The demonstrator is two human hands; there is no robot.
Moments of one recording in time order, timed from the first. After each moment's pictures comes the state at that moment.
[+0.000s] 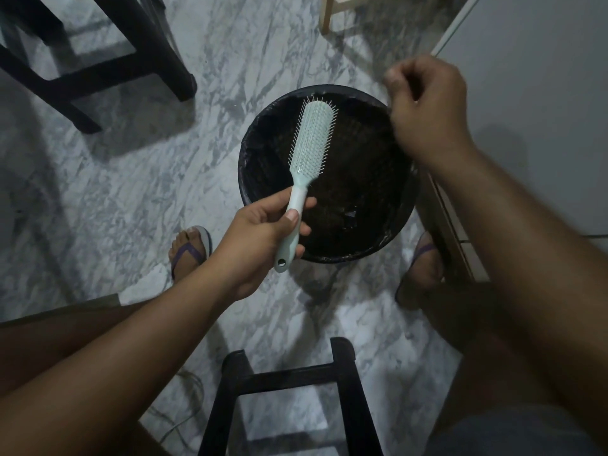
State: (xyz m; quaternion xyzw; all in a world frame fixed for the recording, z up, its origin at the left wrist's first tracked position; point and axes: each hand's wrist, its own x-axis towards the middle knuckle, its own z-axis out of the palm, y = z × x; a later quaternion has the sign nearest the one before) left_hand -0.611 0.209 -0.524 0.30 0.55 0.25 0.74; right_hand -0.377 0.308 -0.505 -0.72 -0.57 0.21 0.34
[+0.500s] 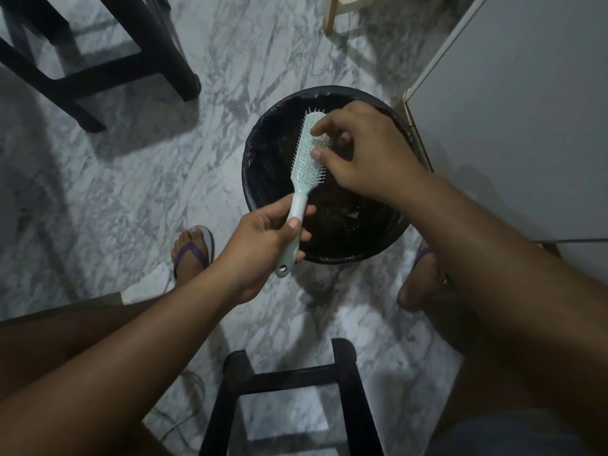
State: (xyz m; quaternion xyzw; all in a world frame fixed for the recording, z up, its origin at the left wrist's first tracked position) left_hand -0.613 0.204 -0.527 0.32 0.56 0.24 0.73; right_hand -0.419 0.284 -0.517 -0.60 -0.73 0.26 0.19
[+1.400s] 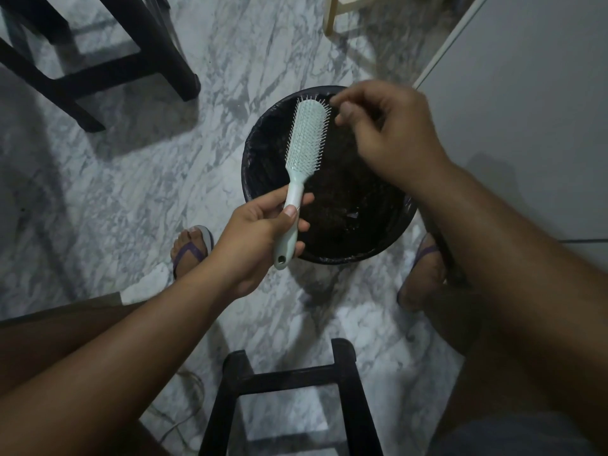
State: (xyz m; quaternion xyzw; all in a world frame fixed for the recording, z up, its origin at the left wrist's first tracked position) left_hand -0.613 0.212 -0.521 0.26 0.54 0.28 0.75; right_hand -0.407 0.292 -0.503 -0.60 -0.67 0.27 0.35
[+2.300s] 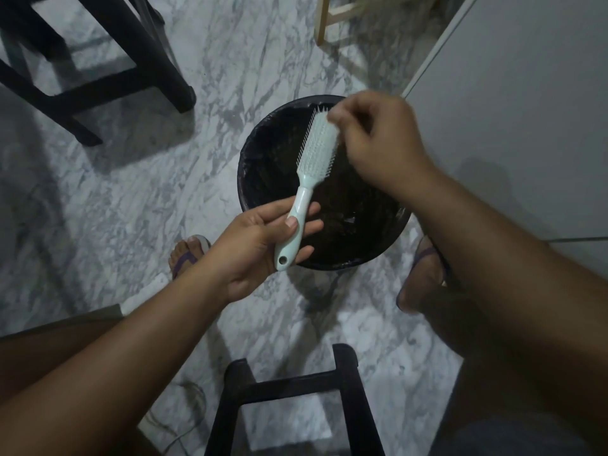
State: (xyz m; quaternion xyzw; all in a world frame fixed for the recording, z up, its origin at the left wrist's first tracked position) left_hand -0.616 0.221 -0.518 0.19 0.48 0.24 0.82; right_hand -0.414 0.292 -0.494 -0.66 -0.62 0.29 0.32
